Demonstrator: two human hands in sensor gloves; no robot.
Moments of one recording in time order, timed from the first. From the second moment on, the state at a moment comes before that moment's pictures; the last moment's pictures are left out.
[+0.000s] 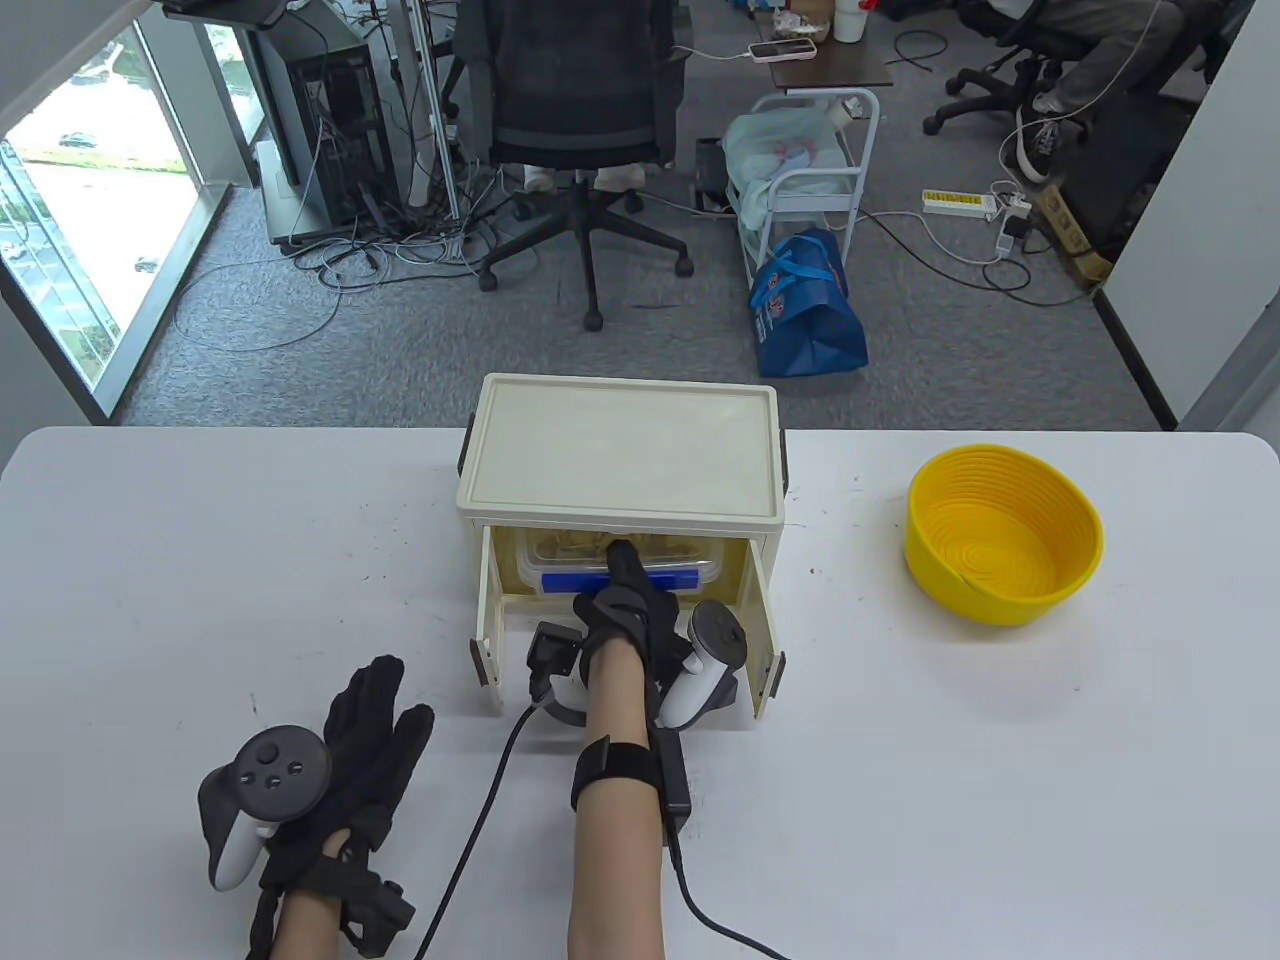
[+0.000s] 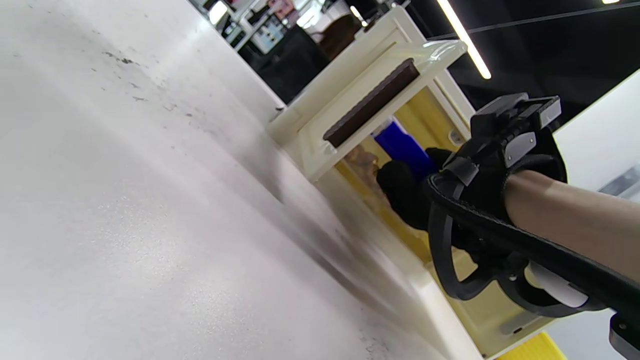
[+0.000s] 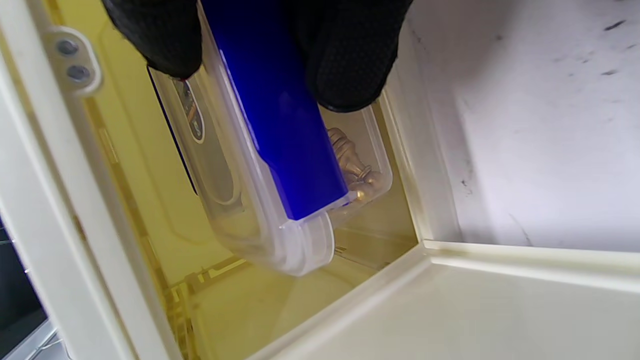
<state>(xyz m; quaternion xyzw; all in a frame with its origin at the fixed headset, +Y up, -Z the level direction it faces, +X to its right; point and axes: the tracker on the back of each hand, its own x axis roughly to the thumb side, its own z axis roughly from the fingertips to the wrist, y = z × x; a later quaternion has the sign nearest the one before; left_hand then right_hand) -0.292 -0.741 -0.277 -0.05 -0.04 0.40 0.91 0.001 -0.775 -0.422 -0.31 0.08 0.55 0.78</state>
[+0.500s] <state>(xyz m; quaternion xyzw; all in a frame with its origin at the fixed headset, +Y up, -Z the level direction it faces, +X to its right) -0.288 -0.741 -0.277 -0.05 -0.04 0.38 0.92 -0.010 -0.785 -0.443 -0.31 0.08 0.54 0.78</state>
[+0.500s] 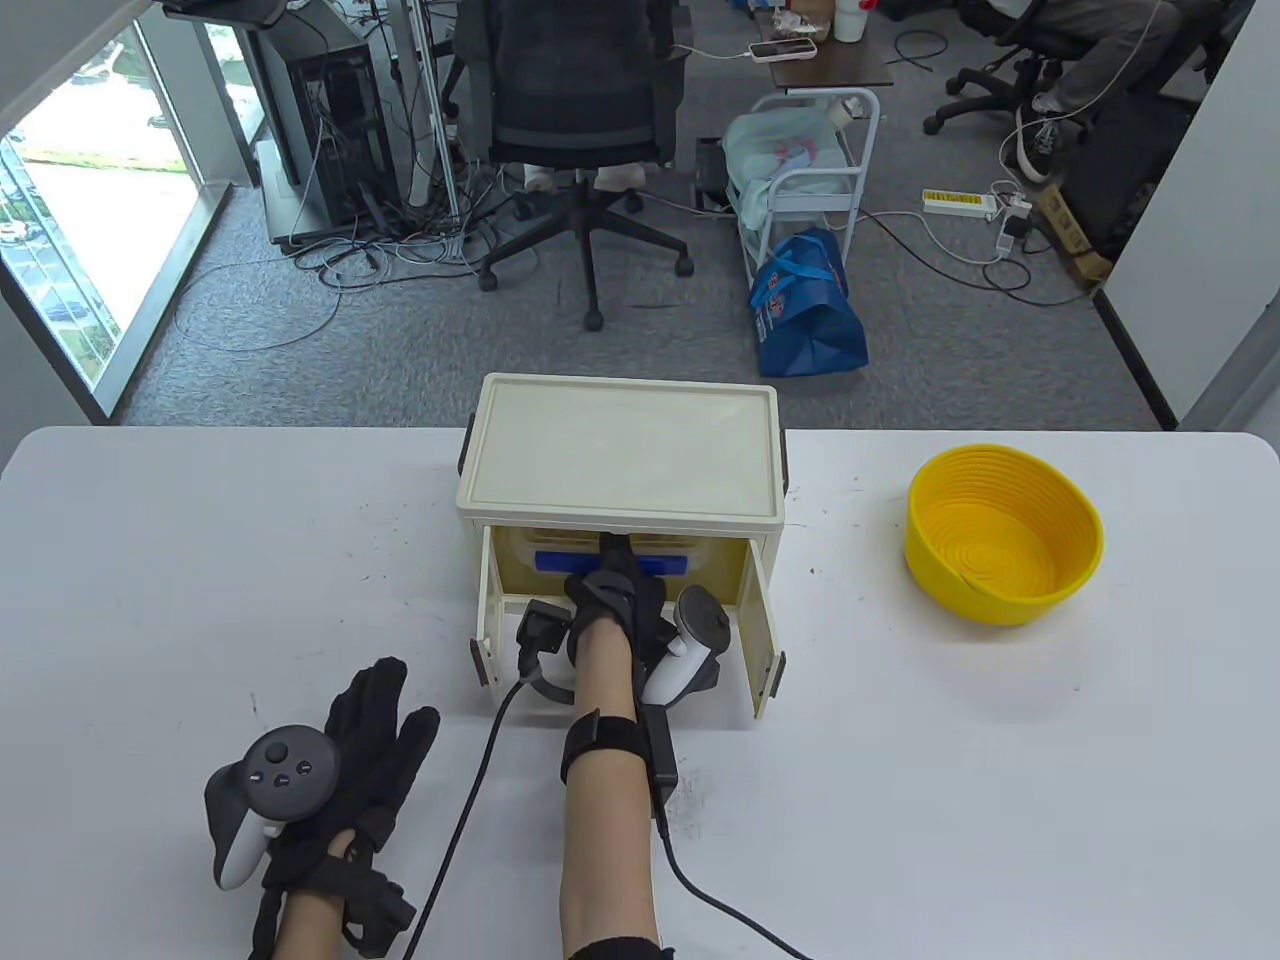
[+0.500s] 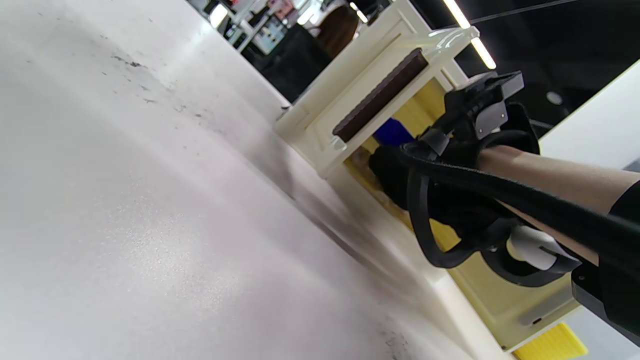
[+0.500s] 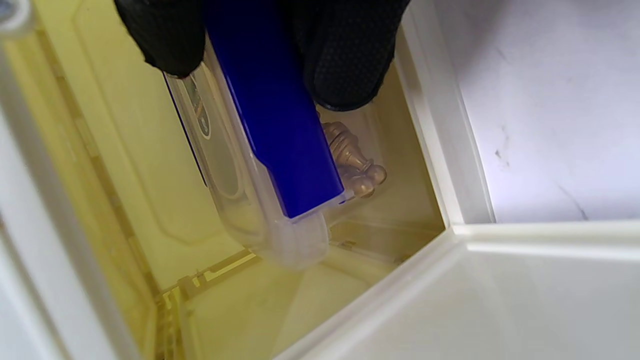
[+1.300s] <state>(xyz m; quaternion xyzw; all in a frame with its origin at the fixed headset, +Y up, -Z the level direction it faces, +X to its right) -0.288 -0.741 -0.276 -0.05 -0.04 0.38 0.92 -0.012 -0.777 -0.434 -0.22 0.09 0.58 0.78</state>
